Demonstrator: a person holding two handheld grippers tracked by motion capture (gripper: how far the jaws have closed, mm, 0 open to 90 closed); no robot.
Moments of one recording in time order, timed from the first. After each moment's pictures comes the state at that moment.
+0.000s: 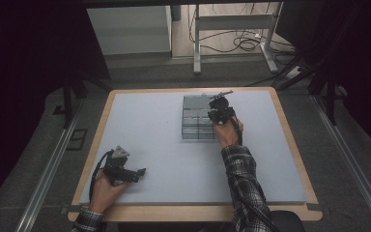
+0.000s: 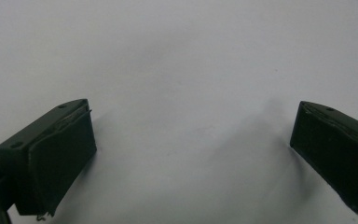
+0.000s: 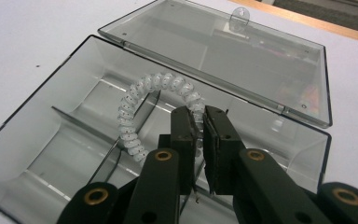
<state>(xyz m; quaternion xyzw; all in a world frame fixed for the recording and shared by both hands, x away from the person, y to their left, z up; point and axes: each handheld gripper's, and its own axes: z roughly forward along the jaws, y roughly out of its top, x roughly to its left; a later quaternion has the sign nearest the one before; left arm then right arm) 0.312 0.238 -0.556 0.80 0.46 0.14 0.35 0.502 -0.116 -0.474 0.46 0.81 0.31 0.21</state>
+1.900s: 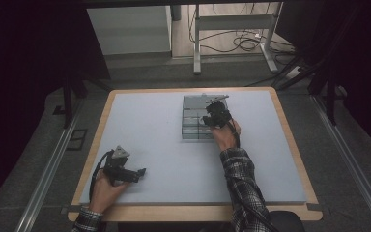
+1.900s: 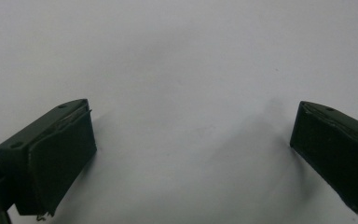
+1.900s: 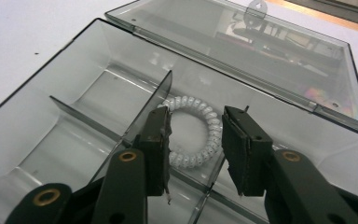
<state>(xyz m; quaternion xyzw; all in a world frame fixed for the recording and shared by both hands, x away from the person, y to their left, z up) 0.312 0.238 -0.556 0.81 0.46 0.15 0.35 0.500 -0.110 -0.491 0.44 0.81 0.31 0.21</state>
